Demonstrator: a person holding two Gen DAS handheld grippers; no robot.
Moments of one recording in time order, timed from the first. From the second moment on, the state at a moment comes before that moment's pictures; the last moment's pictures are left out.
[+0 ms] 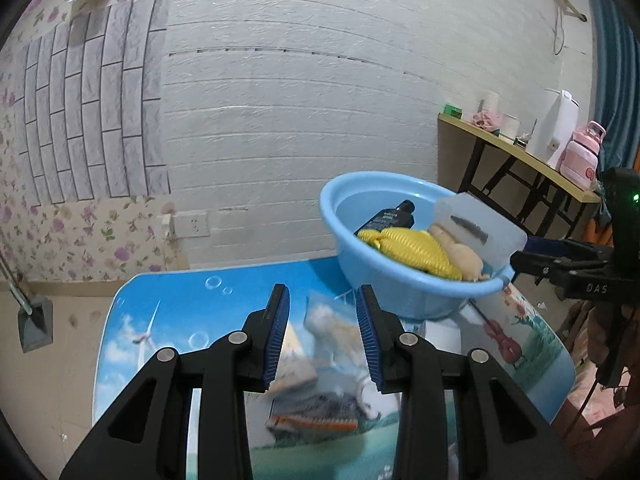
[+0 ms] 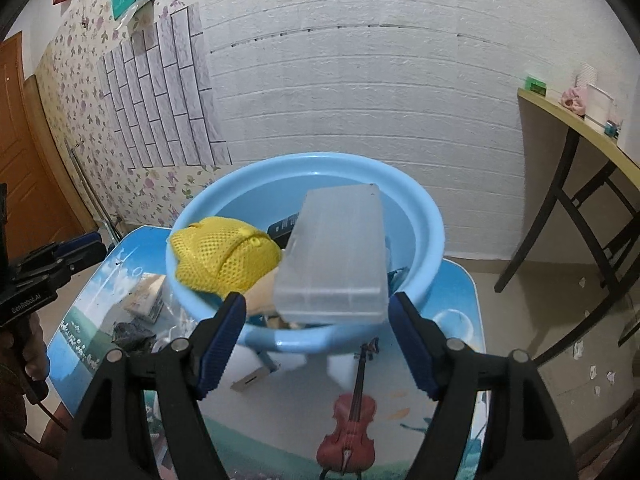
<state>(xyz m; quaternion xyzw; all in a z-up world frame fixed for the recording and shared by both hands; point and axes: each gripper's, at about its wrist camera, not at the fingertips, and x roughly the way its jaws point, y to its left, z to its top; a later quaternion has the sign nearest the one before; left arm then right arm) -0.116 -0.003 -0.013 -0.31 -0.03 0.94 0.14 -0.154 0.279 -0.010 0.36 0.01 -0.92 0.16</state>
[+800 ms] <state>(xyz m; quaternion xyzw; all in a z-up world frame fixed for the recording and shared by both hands) -0.081 -0.036 -0.048 -0.38 -0.05 0.92 0.10 -0.121 0.258 -0.025 0.38 0.02 -0.91 0.17</state>
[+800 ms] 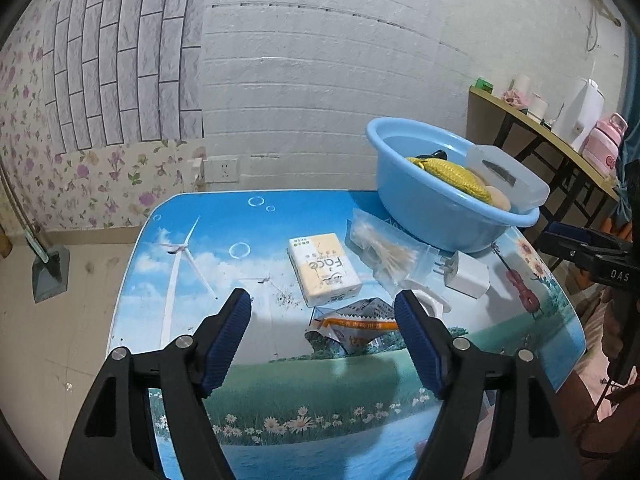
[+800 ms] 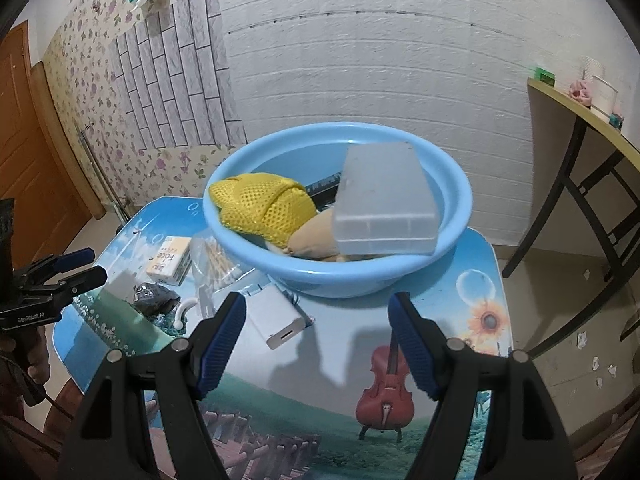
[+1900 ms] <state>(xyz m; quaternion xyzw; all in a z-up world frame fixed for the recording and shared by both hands) -0.124 -0.001 -0.098 -0.47 -0.01 0.87 0.15 -0.155 0.217 -0.089 0.46 0.07 -0.86 0.22</state>
